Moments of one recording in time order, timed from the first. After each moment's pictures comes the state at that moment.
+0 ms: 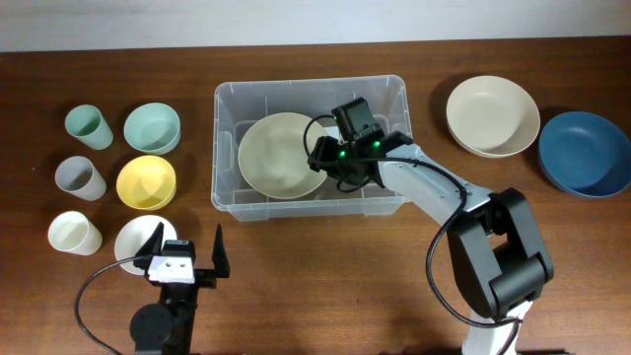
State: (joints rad) left arm -0.01 0.01 0.01 -0.07 0.03 0.05; right arm 0.46 1.98 1.37 -0.42 -0.26 0.78
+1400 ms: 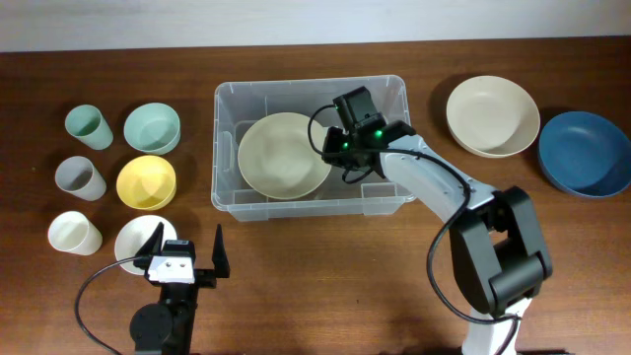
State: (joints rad) left arm -0.01 0.01 0.01 -0.07 0.03 0.05; right arm 0.45 2.00 1.44 -0.50 -0.12 0.69
